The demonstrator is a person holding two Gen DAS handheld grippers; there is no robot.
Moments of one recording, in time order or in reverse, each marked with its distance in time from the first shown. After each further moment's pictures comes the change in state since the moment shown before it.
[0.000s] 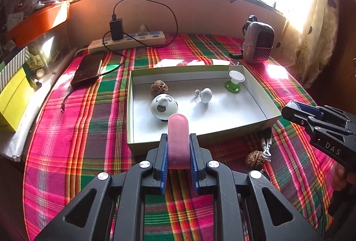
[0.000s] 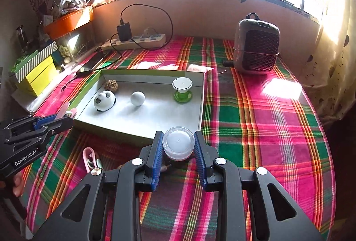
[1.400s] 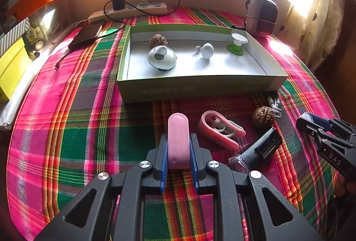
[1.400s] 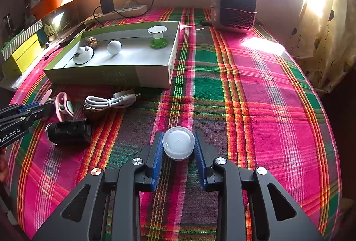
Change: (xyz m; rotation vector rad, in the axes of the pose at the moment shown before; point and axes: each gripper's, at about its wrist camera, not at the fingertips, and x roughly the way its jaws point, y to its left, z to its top) left arm 0.014 -0.002 -0.050 -0.029 0.110 -0.004; right arm 0.003 -0.020 -0.071 0.029 0.109 -0.102
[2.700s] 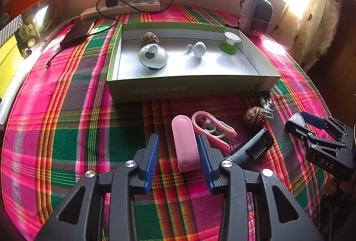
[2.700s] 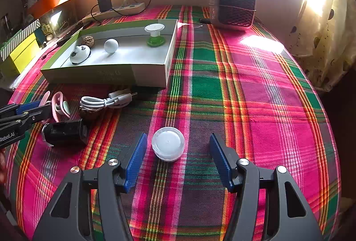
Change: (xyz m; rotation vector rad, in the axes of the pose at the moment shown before) left arm 0.002 -0.002 0.004 -0.003 0.020 -0.052; right arm 0.002 -0.002 0.000 0.000 0.013 -0.010
